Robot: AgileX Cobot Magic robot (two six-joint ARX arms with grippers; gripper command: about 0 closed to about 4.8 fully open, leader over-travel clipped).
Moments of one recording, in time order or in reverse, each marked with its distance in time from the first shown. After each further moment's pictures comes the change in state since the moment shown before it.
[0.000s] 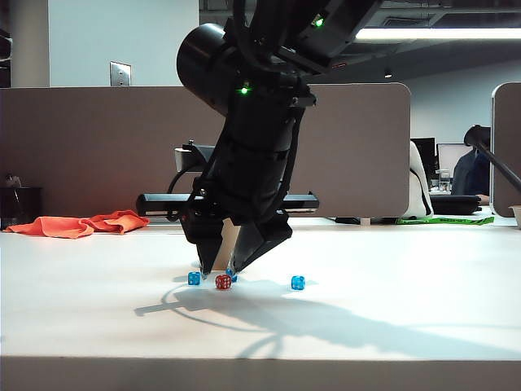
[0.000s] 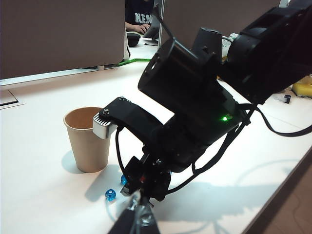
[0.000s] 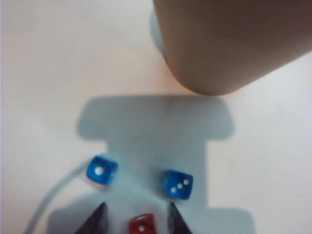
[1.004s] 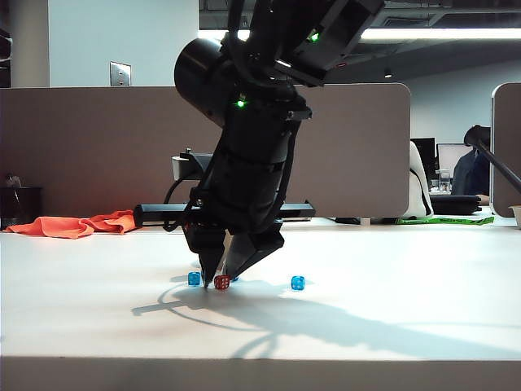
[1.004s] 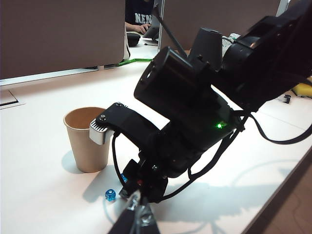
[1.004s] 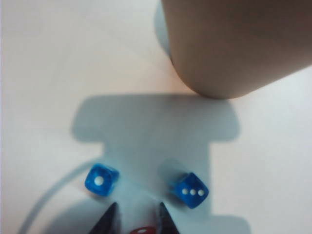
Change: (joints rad) left arm 0.000 0.000 0.000 0.000 0.000 0.000; right arm 0.000 0.031 0.004 0.021 -0.012 0.000
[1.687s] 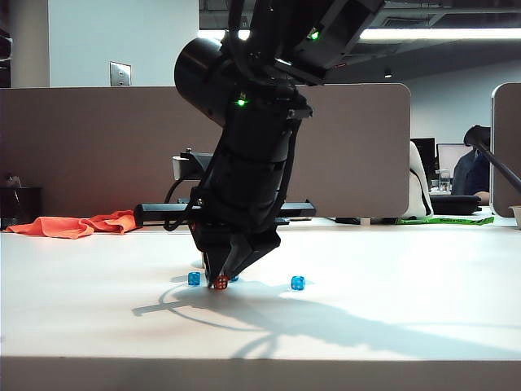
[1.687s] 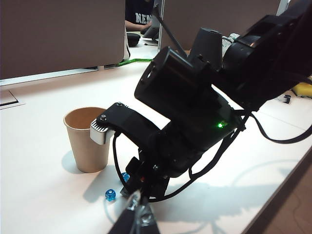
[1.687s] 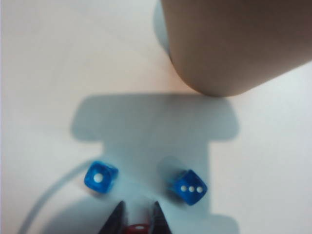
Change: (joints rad) left arm 0.000 0.000 0.000 0.000 0.000 0.000; right arm 0.000 -0.001 0.000 -0.010 0.001 0.000
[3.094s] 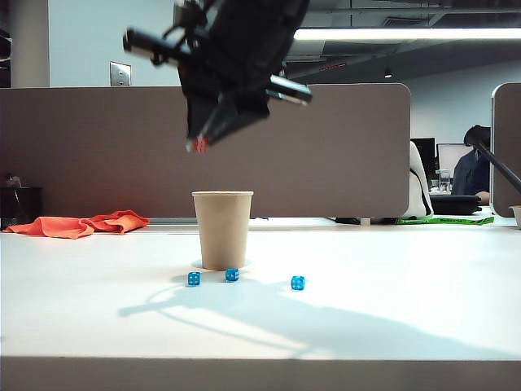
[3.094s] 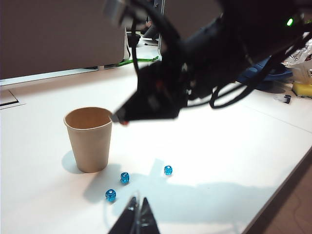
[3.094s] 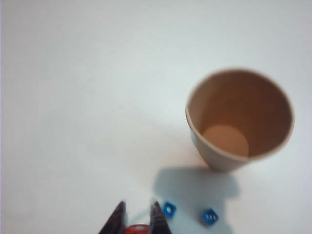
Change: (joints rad) left arm 0.000 0.000 0.000 0.000 0.000 0.000; right arm 0.030 -0.286 0.006 0.032 -0.008 -0.002
